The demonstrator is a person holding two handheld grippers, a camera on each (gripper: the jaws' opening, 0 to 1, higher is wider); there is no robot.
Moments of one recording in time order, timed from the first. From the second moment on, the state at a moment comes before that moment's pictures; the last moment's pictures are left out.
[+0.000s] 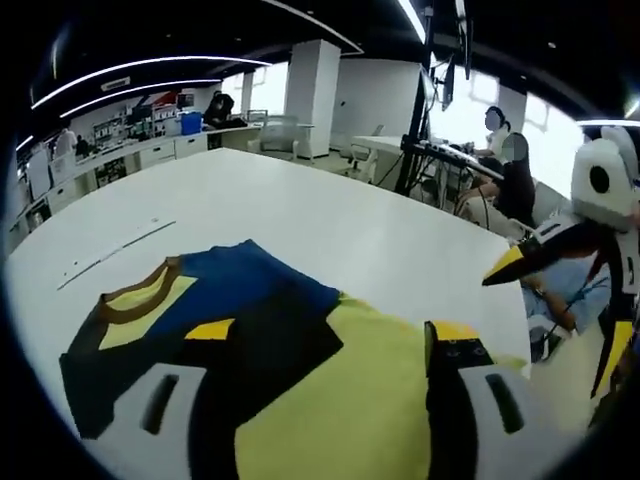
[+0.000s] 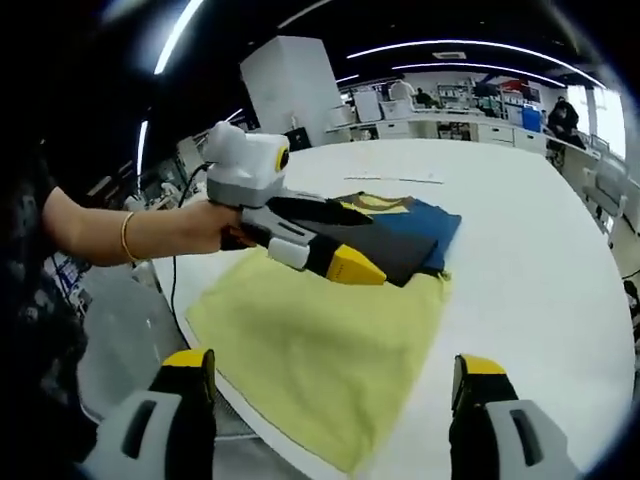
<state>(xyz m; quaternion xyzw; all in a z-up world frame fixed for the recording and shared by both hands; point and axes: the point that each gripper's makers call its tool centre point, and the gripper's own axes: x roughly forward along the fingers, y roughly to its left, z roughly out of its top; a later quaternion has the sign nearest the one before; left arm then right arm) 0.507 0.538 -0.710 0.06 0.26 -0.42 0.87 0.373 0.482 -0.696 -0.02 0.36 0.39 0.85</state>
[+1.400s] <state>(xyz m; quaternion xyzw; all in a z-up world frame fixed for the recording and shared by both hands) 0.420 0.684 -0.691 0.06 0.28 -0.41 0.87 0.342 0.501 -0.739 -0.14 0.41 0.49 0.76</state>
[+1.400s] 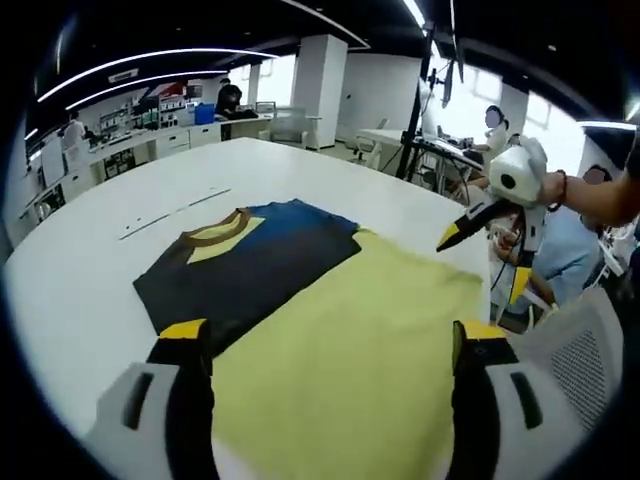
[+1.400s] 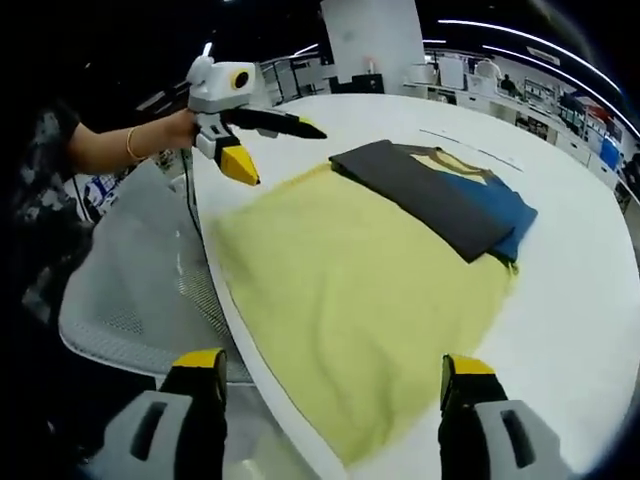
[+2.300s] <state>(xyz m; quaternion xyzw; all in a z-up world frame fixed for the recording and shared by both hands) 0.318 0.734 -0.752 0.08 0.36 -0.41 0.83 0.327 0.480 -0.765 -0.17 0.43 0.46 0.76</state>
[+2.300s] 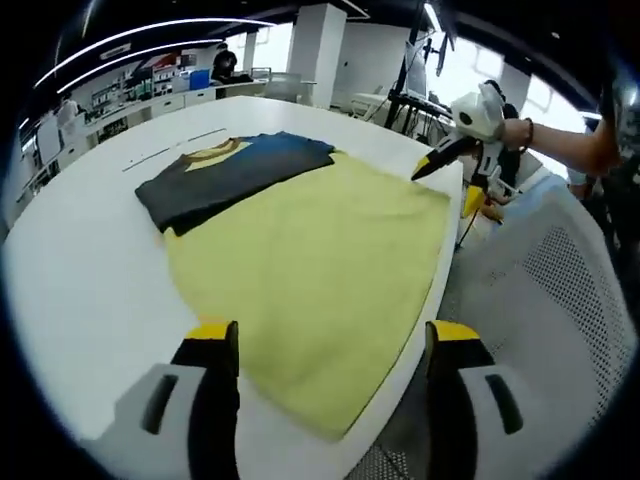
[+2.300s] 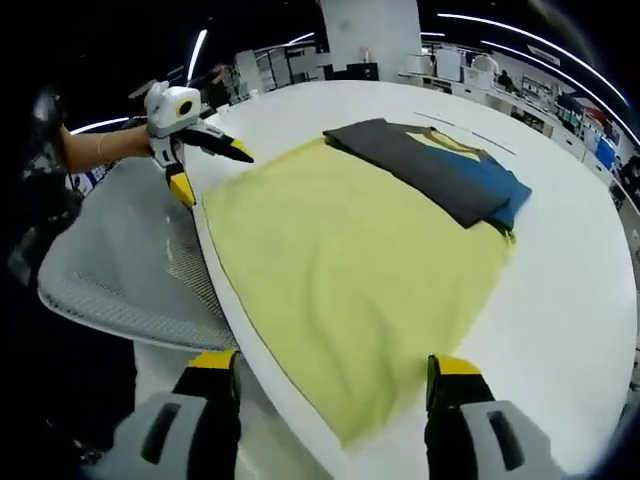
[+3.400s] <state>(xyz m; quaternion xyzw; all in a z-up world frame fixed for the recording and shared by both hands) 0.303 0.748 -0.776 0.19 0.37 -0.41 0.81 0.332 0.469 -0.779 -0.26 0.41 0.45 0.75</state>
